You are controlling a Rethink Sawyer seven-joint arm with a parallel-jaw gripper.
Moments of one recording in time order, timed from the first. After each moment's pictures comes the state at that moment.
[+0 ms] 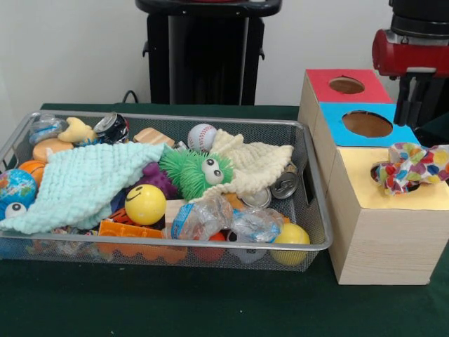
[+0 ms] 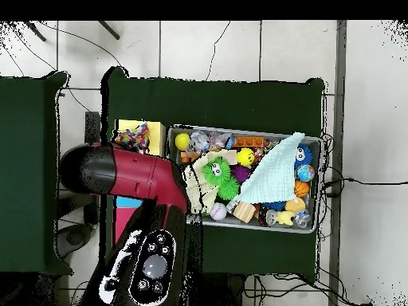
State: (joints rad) arm 0.25 -0.60 -0.27 1.50 0.40 0.58 1.58
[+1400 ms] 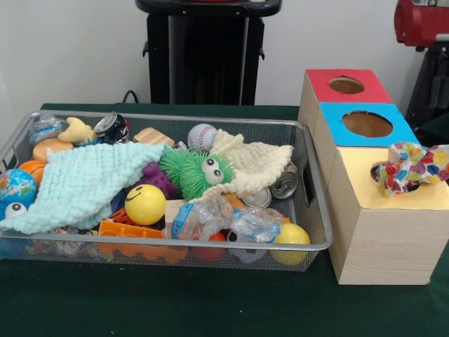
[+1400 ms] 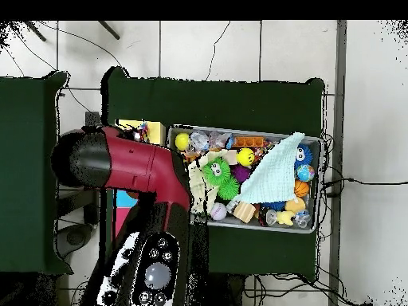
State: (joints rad) arm 0.23 -0.65 -0.27 1.44 0.40 0.58 1.58
